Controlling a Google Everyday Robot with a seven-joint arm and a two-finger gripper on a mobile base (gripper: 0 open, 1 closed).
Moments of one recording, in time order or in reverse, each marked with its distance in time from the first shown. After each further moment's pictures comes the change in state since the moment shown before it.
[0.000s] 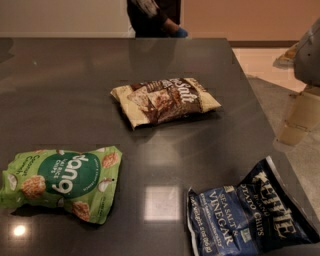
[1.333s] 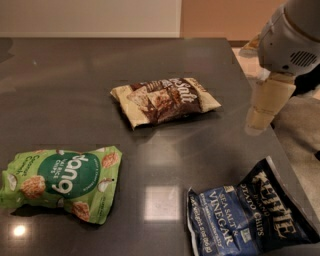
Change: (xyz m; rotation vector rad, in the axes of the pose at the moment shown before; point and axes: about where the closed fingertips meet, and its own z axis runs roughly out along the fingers) arm -0.053 -0.021 0.016 -0.008 -0.067 -0.143
